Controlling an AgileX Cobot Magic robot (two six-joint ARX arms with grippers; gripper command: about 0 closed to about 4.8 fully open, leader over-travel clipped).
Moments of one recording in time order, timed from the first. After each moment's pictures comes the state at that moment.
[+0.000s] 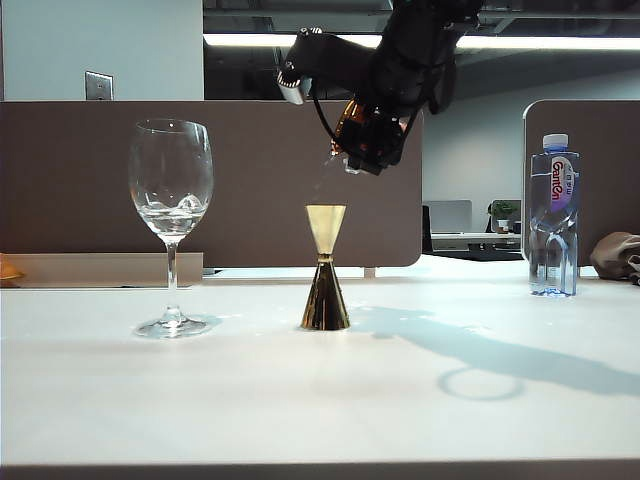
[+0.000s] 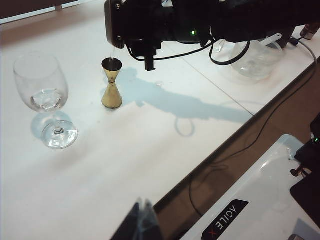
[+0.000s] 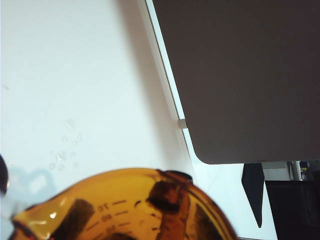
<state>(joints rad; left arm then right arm) -0.52 0.61 1.46 -1.33 0.27 0.00 0.62 1.70 1.25 0.08 0.29 -1.04</state>
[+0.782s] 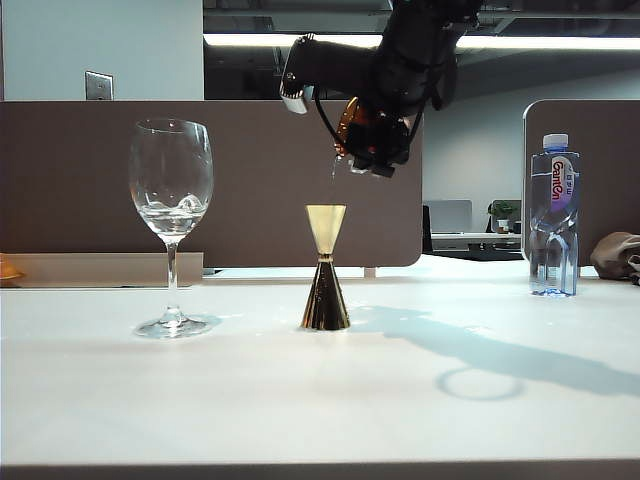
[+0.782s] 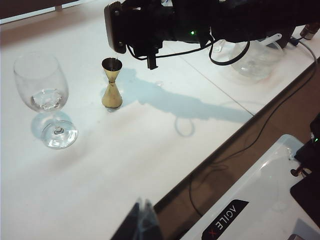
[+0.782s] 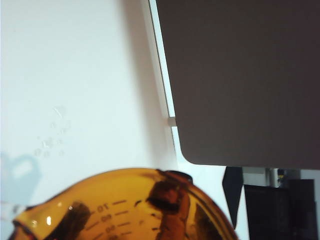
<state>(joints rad) -0.52 0.61 1.46 -1.33 0.27 0.00 0.62 1.70 1.25 0.08 0.31 -1.16</state>
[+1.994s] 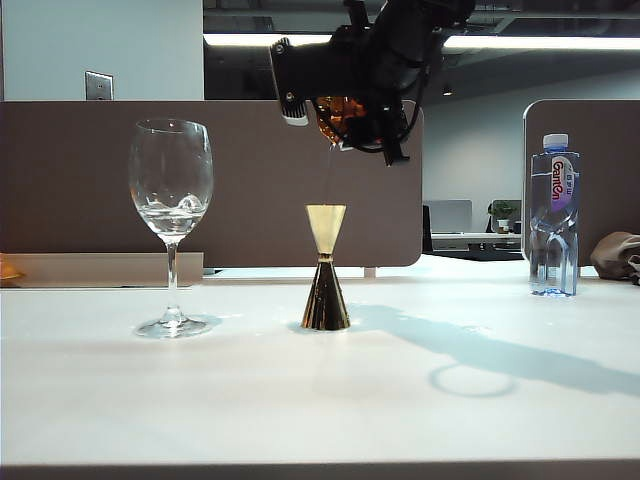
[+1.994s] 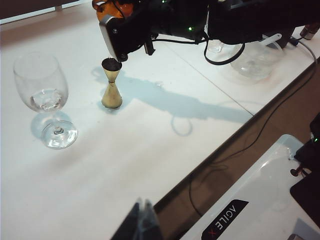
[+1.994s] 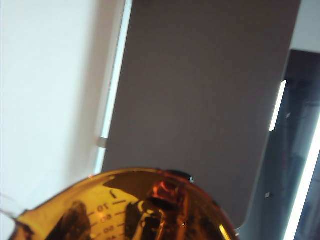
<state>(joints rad) -0.52 0.61 1.46 -1.33 0.27 0.00 0.62 1.72 1.25 0.26 0.24 -1.63</state>
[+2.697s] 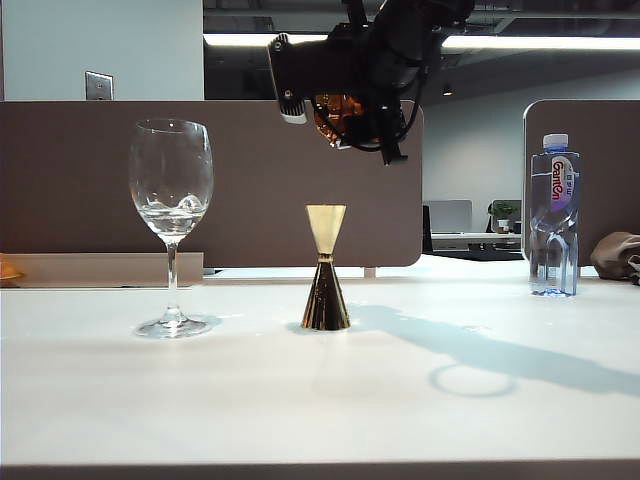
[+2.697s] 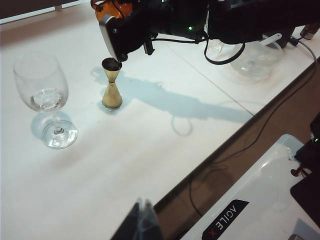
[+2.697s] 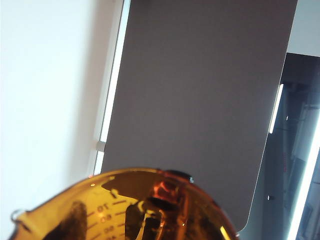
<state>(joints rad) -0.52 0.61 1.46 -1.33 0.27 0.00 0.62 1.72 1.26 0.26 0.22 -1.63</state>
